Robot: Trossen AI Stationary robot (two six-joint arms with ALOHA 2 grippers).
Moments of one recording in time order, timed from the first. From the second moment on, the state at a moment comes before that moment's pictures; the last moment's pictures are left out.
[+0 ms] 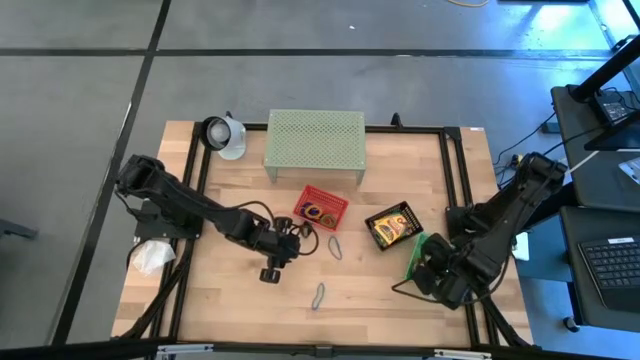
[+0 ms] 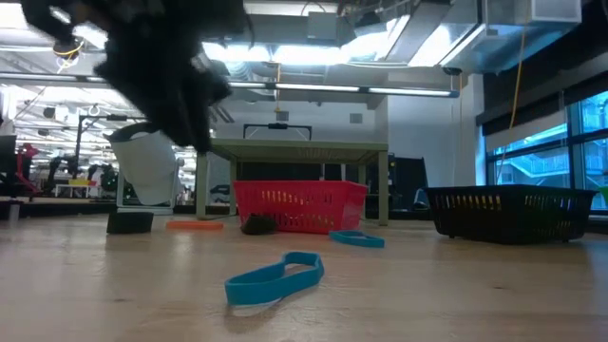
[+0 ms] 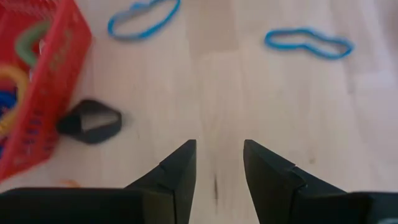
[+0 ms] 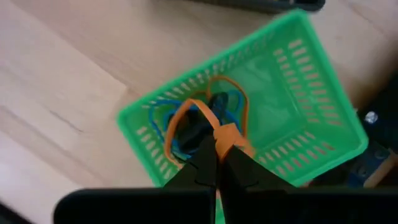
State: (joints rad) left arm -0.34 1.58 1.00 -0.47 -0.10 -0.19; right arm 0.94 1.37 0.97 -1.19 0.22 1.86
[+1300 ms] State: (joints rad) left arm -0.24 1.51 0.97 -0.78 0.05 -0.38; right arm 0.84 1.39 0.84 -1.02 0.12 1.73
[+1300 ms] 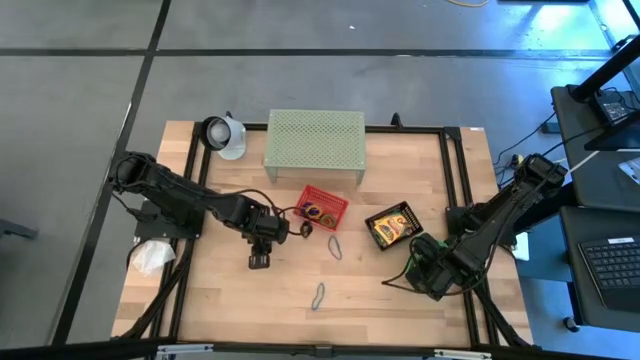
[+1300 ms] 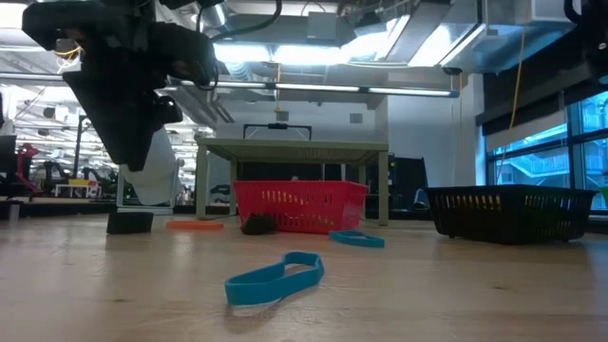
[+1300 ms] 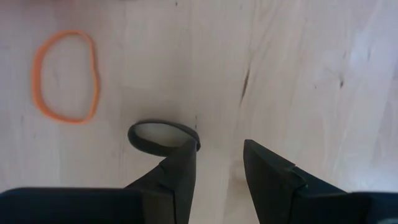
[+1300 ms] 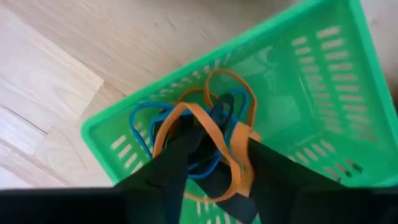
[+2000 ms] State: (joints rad) left arm -0.24 1.51 0.97 -0.79 0.08 -0.33; right arm 0.82 1.40 0.90 -1.11 -0.02 1.79
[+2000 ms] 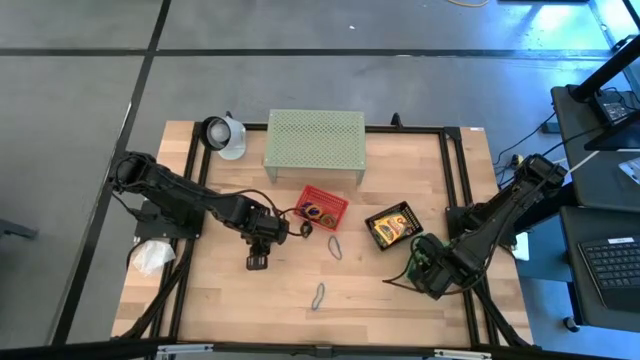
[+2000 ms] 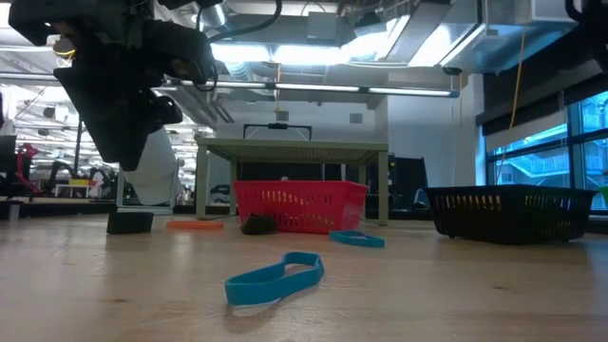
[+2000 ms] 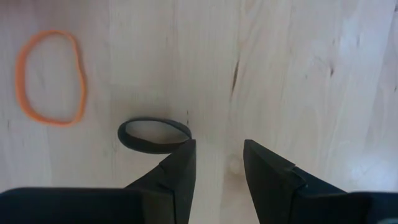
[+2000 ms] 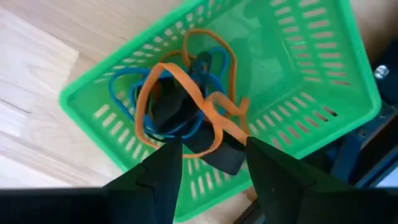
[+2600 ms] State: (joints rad) left arm -0.24 1.51 0.97 -0.78 0.00 -0.52; right arm 0.84 1.40 1.04 -1.06 0.51 1.70
